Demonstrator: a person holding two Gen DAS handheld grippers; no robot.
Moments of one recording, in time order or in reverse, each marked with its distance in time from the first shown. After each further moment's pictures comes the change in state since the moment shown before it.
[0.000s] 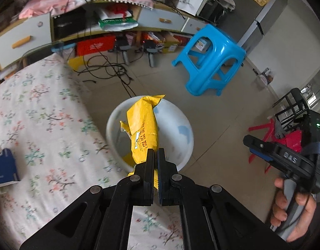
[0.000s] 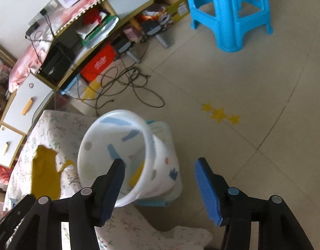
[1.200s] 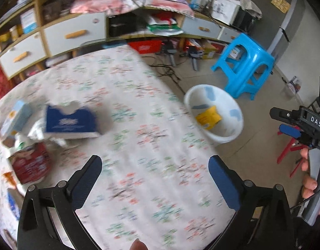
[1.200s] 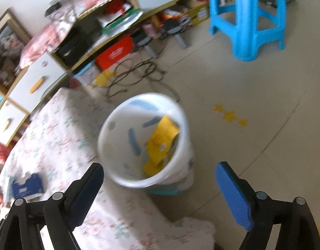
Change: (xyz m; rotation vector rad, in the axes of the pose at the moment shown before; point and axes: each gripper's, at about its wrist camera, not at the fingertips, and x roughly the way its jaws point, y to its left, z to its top) left arm -0.093 0.105 -0.085 -0.073 -0.066 0.245; right arm -0.005 0.084 -0.039 -0.154 0.033 0.018
